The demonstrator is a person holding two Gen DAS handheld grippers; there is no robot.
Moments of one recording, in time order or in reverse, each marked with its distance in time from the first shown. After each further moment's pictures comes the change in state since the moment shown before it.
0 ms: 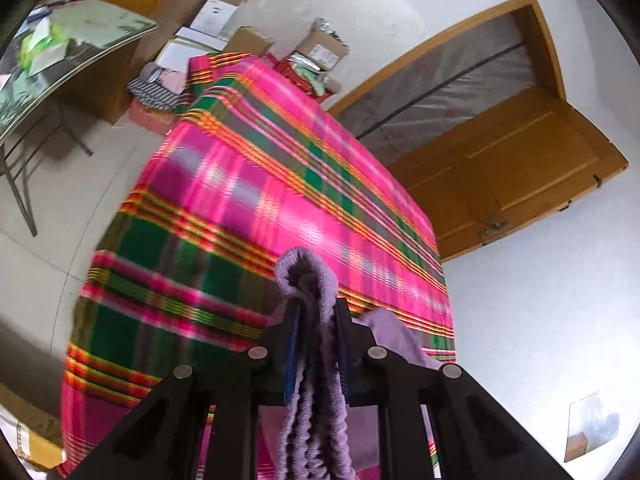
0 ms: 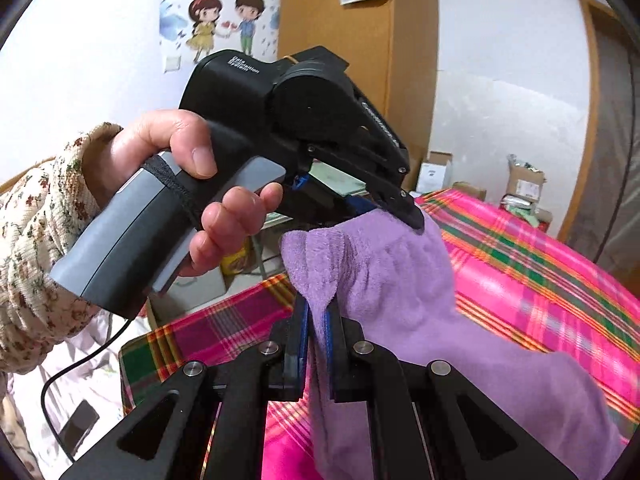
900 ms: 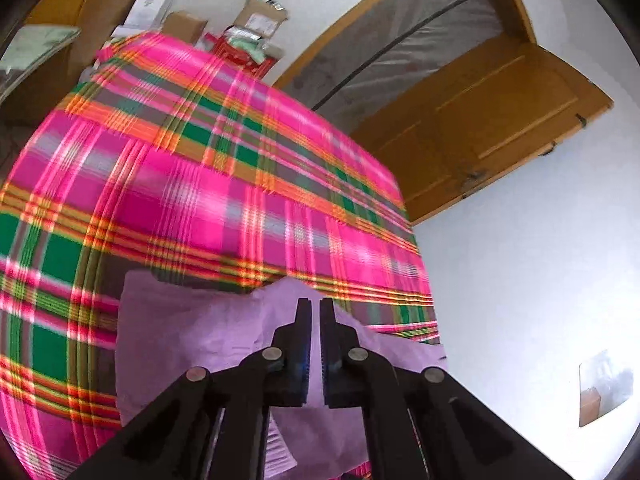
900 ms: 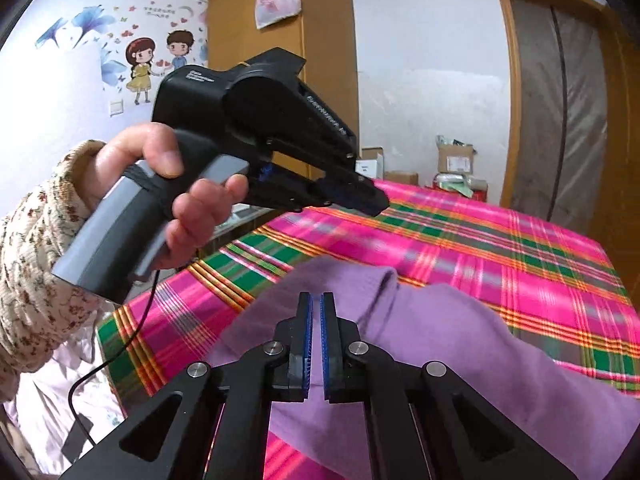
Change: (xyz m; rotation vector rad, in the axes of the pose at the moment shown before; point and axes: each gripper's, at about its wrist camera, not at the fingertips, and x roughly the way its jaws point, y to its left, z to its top) left arm 0.084 -0.105 -0.036 0.104 0.101 -0.031; right arm -0.100 -0.101 -0.059 0.175 -0.037 -0.127
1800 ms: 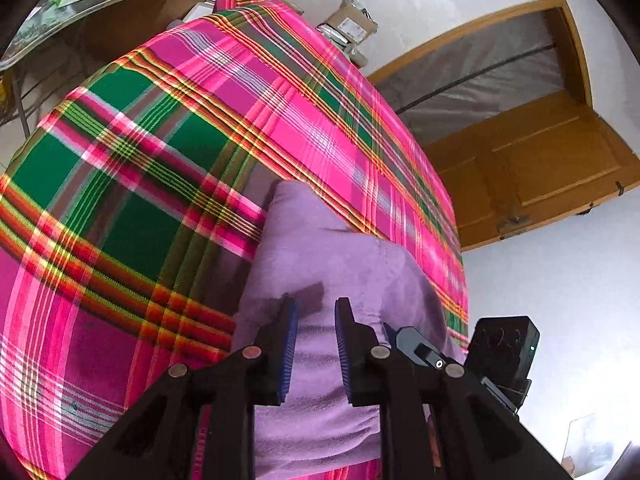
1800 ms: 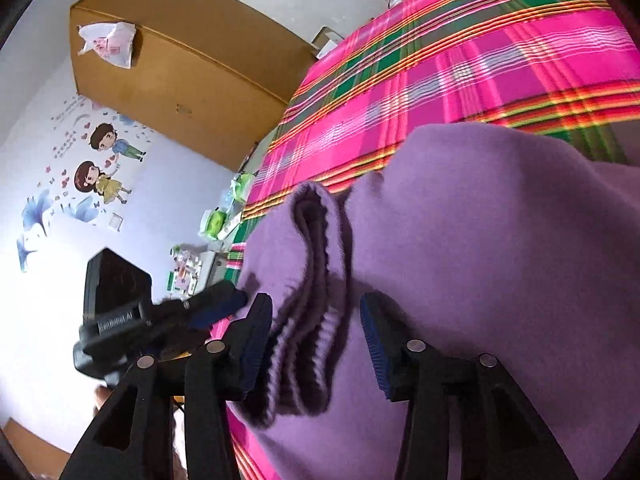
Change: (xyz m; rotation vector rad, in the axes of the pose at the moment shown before) left arm -0.017 0.098 -0.066 -0.225 -0.069 0.053; right arm 0.103 -0.120 -0.035 0.754 0.331 0.375
